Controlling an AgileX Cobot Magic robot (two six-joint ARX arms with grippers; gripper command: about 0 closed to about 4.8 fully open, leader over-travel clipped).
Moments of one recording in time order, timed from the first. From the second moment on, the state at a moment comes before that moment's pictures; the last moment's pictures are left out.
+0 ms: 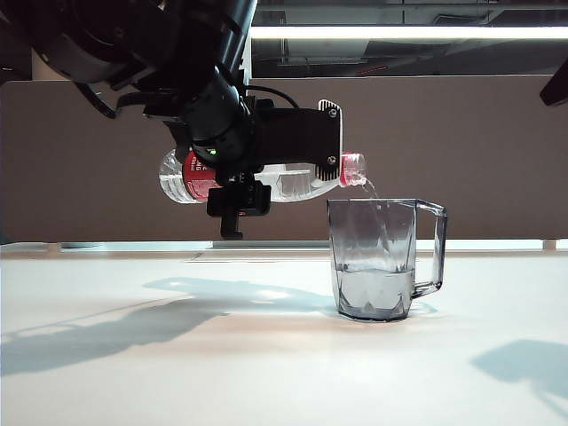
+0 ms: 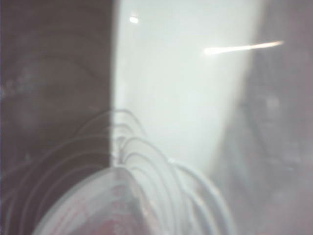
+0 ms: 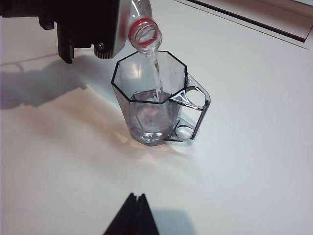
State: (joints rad) left arm -0.77 1.74 0.91 0.54 -0.50 1.40; right arm 0.57 0.45 0.51 -0.54 0.00 -0.05
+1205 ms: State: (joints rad) left arm -0.77 1.74 0.91 0.54 -0.50 1.42; right arm 0.57 0.45 0.51 -0.54 0.00 -0.05
